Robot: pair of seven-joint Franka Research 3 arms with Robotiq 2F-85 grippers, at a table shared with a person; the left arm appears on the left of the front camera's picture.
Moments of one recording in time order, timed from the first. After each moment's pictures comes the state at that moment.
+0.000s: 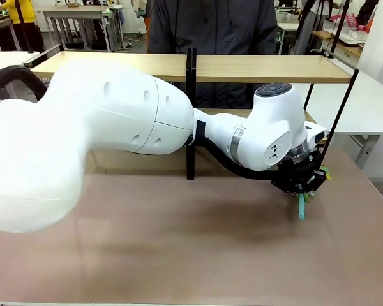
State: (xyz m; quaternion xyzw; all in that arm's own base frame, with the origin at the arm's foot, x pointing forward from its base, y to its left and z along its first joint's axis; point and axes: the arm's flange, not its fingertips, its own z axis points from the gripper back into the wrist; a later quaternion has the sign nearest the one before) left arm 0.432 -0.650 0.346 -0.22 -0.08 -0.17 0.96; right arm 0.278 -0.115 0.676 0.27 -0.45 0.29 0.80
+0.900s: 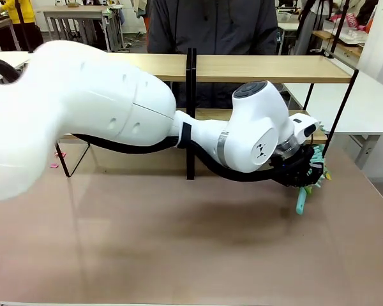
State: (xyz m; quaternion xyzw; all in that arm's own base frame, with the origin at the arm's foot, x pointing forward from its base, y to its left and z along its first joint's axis) left arm 0.427 -0.622 0.362 -0.28 -0.11 -0.21 0.93; right arm 0.278 -0.115 0.676 0.27 -0.45 0.29 0.80
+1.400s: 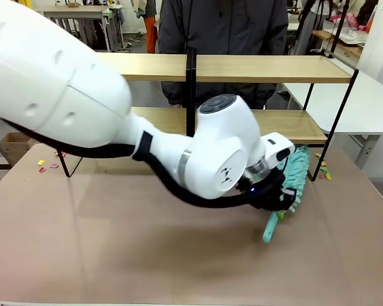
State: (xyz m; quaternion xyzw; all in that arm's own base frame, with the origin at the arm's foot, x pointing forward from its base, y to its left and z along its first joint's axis) left arm 0.351 -0.542 0.354 -0.25 -0.11 -0.23 0.93; right arm 0.278 -0.115 0.676 0.27 -0.45 0.29 0.80
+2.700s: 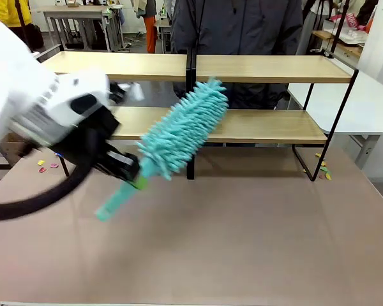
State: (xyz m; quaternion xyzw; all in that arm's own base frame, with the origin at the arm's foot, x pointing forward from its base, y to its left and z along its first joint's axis) left arm 0.244 -0.217 0.524 -0.18 -0.21 -0.27 0.92; right arm 0.278 -0.115 0.676 0.27 -0.45 0.29 0.80
